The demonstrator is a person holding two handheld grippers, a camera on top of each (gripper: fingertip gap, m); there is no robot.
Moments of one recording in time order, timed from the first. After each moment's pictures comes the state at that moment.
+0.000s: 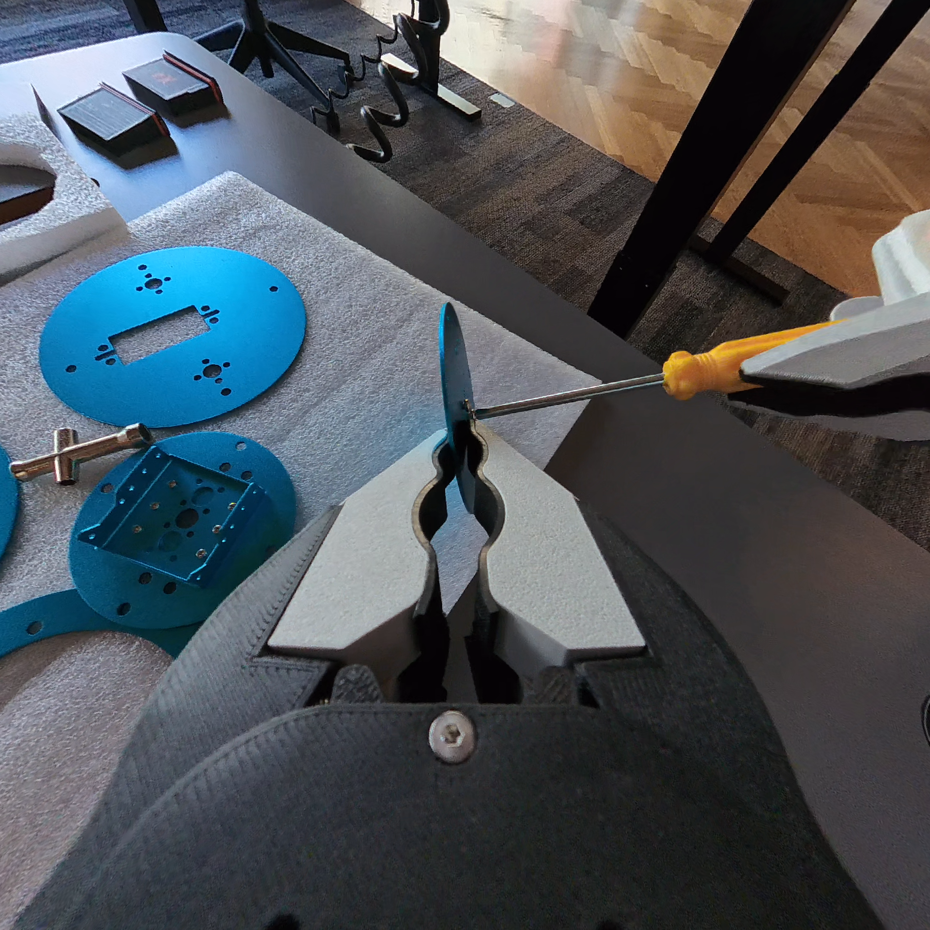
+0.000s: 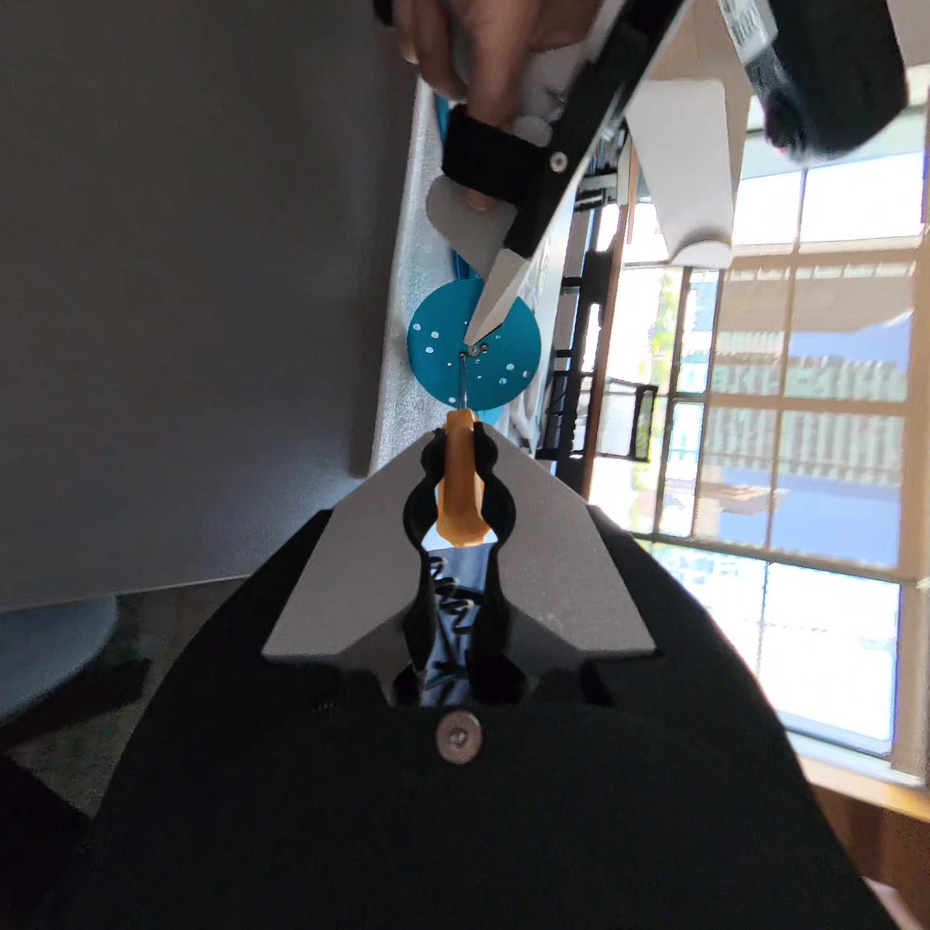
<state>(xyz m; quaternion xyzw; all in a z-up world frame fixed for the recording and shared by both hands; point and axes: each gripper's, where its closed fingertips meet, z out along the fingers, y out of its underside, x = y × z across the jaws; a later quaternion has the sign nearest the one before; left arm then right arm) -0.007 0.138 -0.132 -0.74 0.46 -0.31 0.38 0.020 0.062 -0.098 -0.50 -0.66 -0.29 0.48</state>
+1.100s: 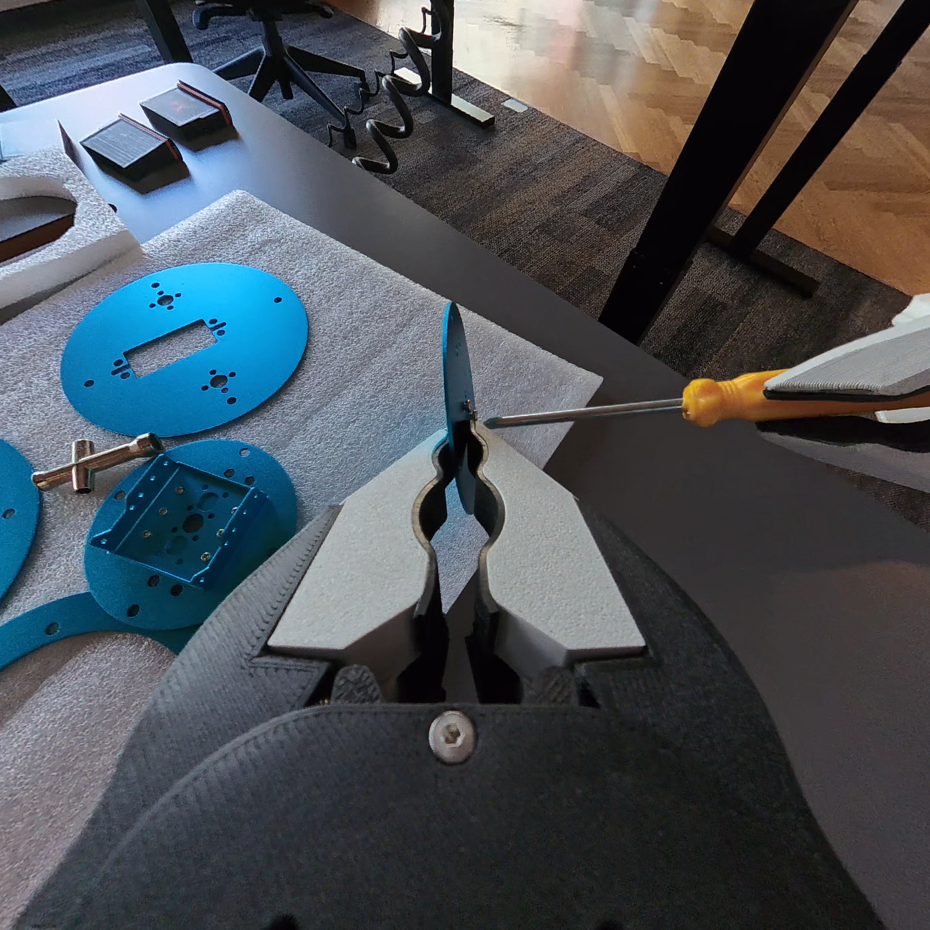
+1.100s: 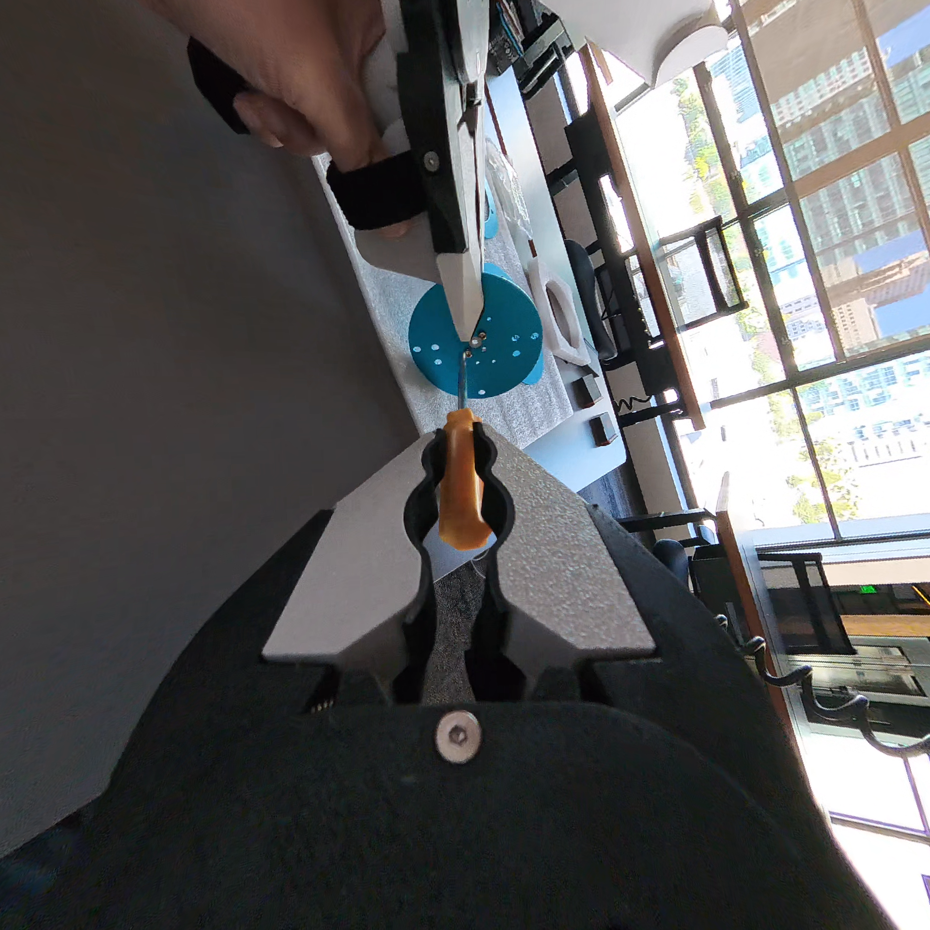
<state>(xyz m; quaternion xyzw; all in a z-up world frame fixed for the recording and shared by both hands) -0.004 0.134 -0.131 -0.73 0.47 -0.29 0.40 0.013 0.051 -0.098 -0.67 -0.48 -0.20 0.53</state>
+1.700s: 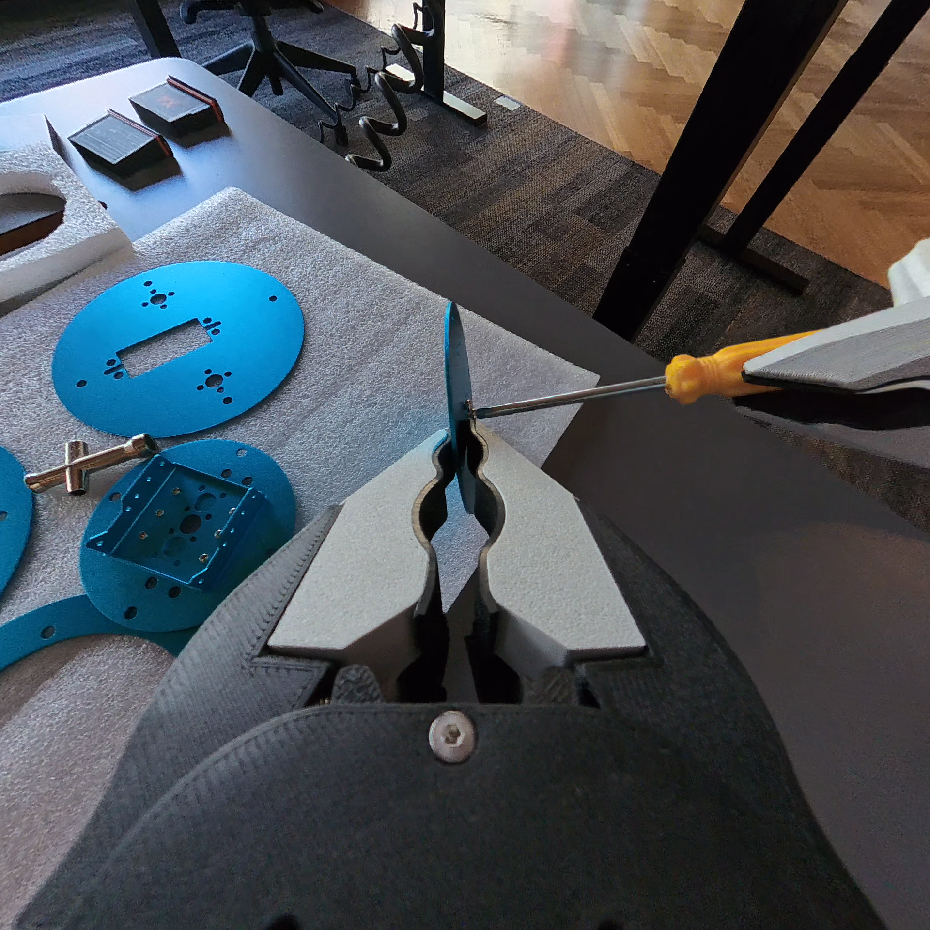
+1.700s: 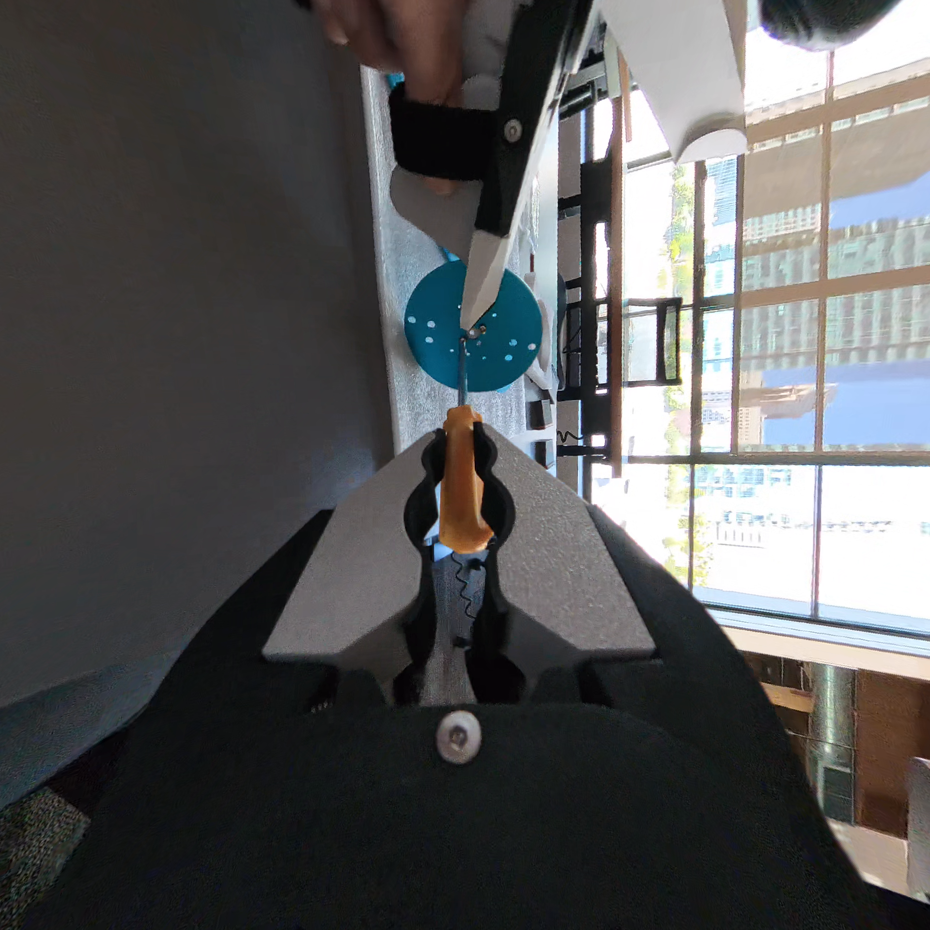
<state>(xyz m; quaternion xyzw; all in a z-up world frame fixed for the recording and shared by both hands) -0.005 0.134 -0.131 -0.73 0.47 -0.30 0.39 0.017 0.057 -0.100 -0.58 -0.59 -0.29 0.49</state>
